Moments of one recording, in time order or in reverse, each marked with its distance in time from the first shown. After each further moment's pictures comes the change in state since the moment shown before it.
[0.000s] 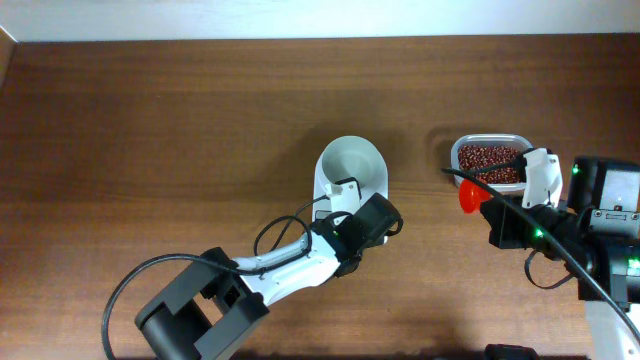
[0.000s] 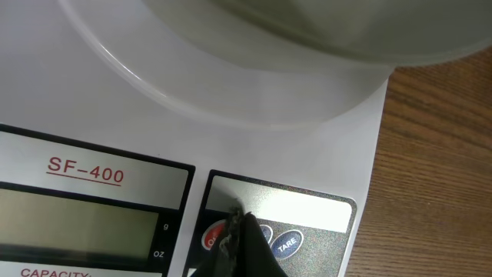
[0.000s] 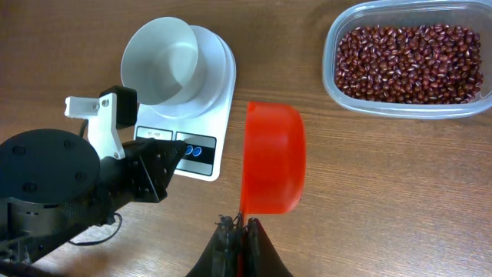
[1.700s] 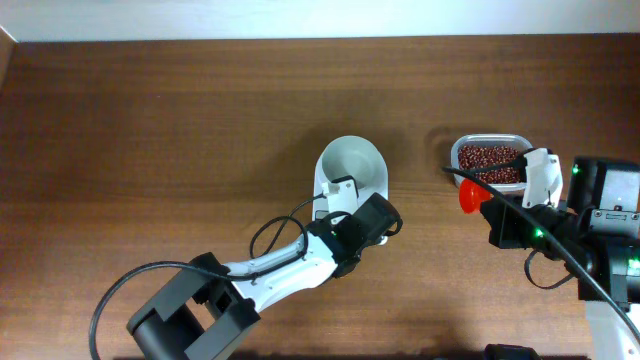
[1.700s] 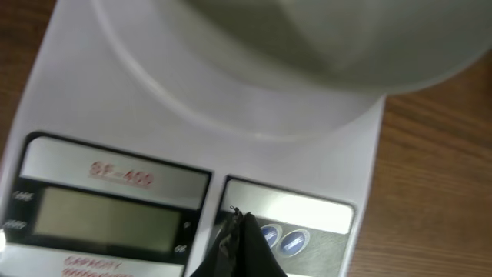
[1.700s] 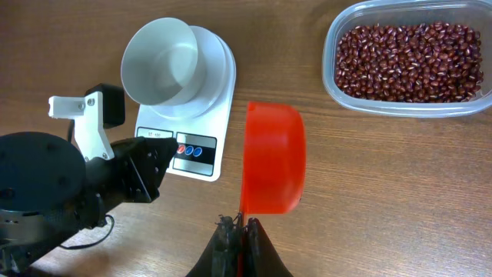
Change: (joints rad) left arm -0.003 -0.036 0.002 -0.035 -0.043 0.000; right arm 0.000 0.000 0.000 0.000 0.000 0.008
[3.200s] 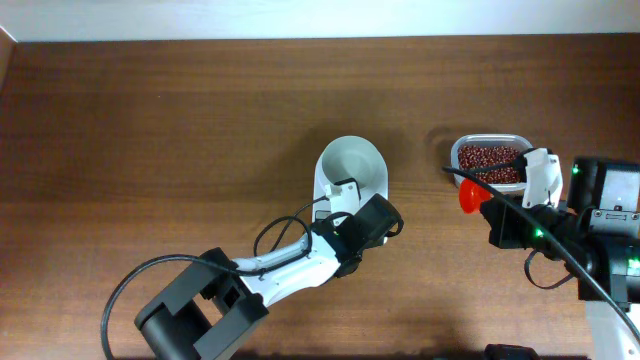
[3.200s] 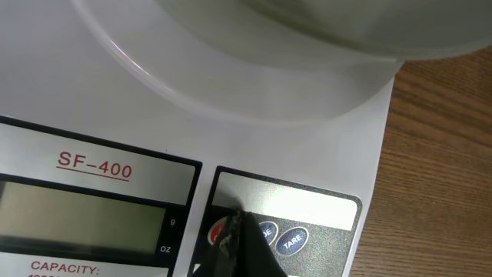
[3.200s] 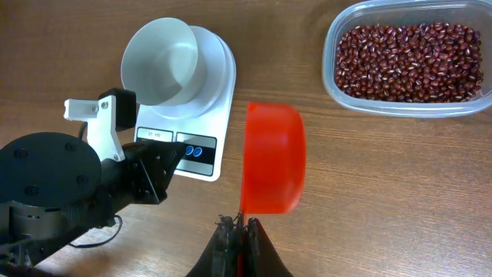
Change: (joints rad) left arm 0.000 0.033 0.000 0.021 0.036 -0.008; right arm 0.000 0.000 0.000 0.000 0.000 0.000
